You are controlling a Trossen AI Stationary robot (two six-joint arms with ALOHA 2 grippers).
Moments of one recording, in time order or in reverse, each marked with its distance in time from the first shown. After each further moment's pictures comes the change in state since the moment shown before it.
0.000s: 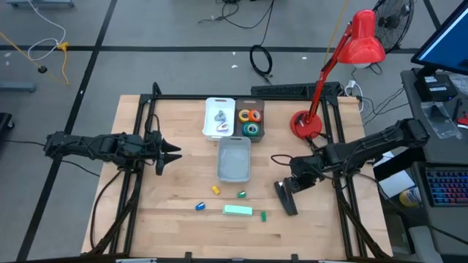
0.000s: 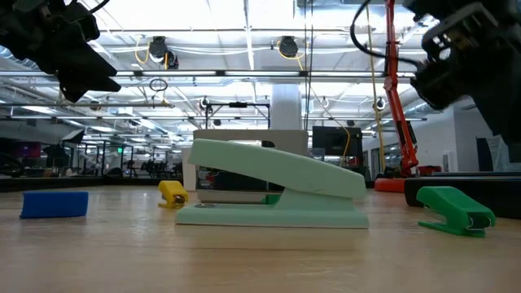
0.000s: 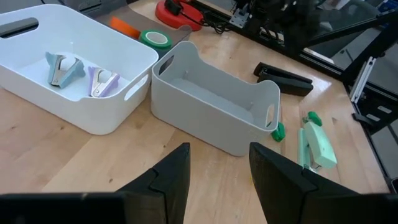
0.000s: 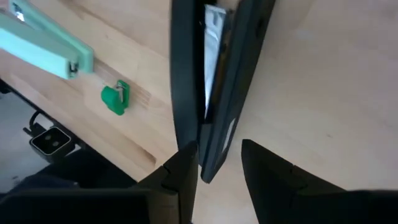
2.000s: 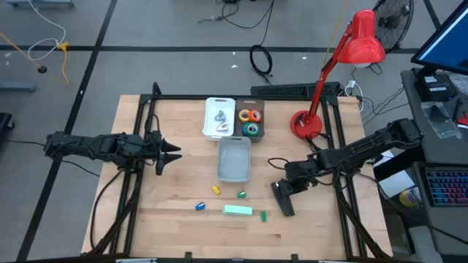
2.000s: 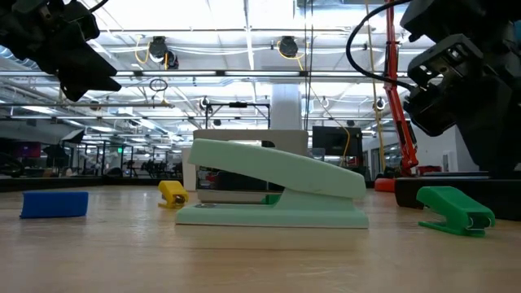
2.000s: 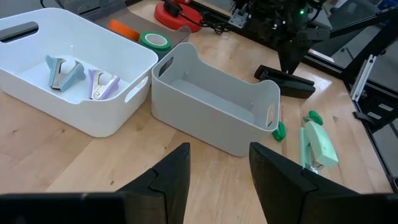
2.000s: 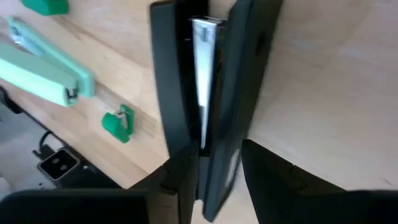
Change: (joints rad) left arm 0.000 0.000 0.000 0.002 -0.001 0.018; right arm 0.017 0.120 -0.107 0.302 0.016 0.094
